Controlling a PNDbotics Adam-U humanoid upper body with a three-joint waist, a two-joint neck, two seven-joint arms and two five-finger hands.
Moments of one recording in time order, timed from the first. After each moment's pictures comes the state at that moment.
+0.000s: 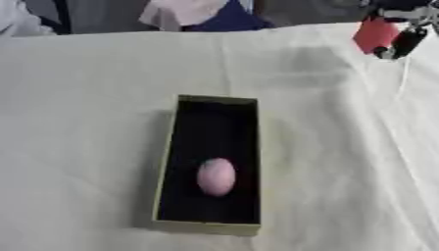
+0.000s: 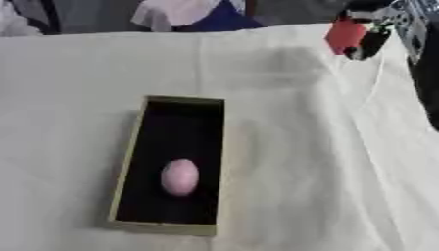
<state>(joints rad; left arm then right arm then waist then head) -0.21 0.58 0.07 -1.93 0.29 -0.19 0.32 -1.08 -0.71 0.14 -0.86 1.09 -0.47 0.55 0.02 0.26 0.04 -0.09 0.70</state>
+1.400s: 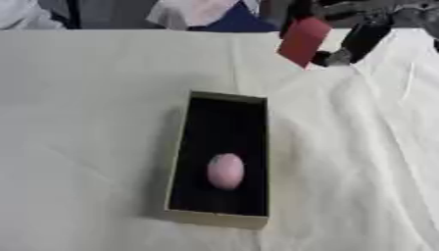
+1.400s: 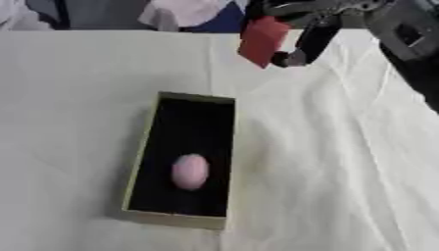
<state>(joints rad) -0.22 0.59 0.06 -1.93 0.30 -0.19 0.30 -1.11 -0.76 0.56 -1.50 0.54 -0.35 0.77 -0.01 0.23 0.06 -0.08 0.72</state>
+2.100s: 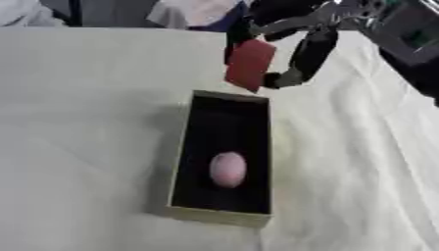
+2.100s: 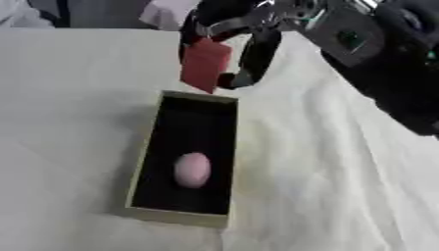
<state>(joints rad) -0.22 0.59 0.06 -1.93 0.30 -0.19 0.30 -1.17 -0.68 0.67 -1.59 0.43 -0.29 0.86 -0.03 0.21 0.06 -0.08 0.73</state>
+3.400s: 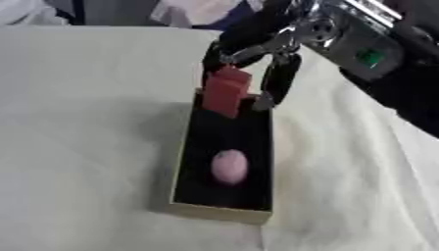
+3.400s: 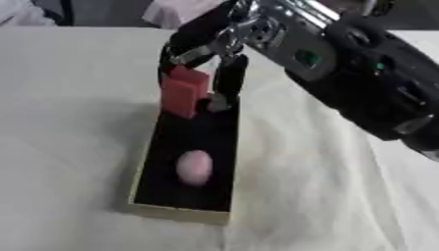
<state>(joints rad) -0.22 0.59 0.05 -1.93 0.30 -0.19 0.30 -1.19 -0.57 0.74 -1.47 0.45 -0.28 0.88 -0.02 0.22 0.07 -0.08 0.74</state>
